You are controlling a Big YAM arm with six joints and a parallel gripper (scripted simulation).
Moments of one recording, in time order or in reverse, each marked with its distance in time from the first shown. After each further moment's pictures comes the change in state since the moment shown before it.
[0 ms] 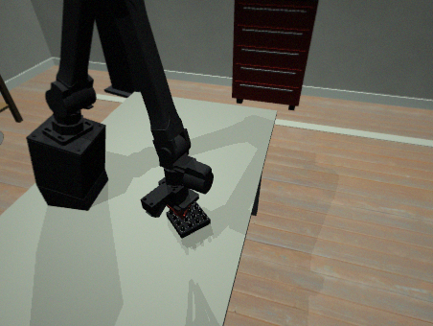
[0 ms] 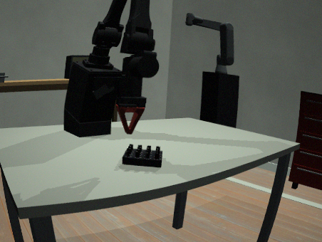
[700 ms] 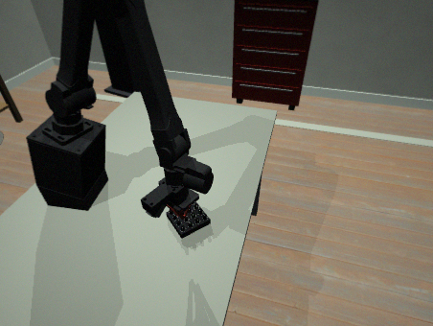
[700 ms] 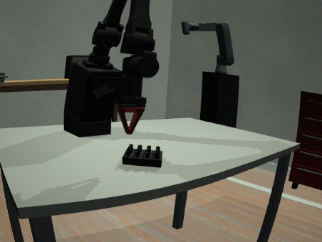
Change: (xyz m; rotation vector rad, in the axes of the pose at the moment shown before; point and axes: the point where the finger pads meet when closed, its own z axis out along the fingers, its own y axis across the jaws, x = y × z) arm 0.000 0.001 0.000 -0.002 0.000 0.000
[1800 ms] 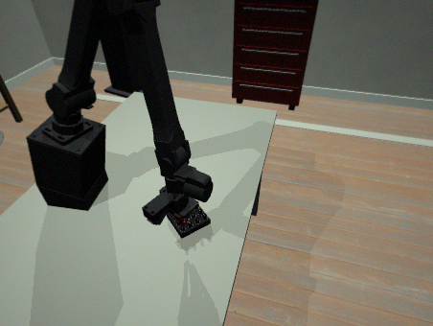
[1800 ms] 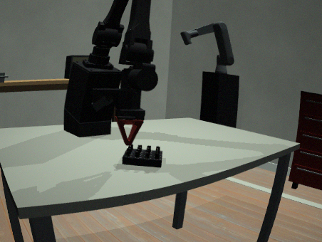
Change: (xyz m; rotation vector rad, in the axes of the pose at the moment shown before) arm -0.001 -0.003 0.032 0.003 -0.001 0.001
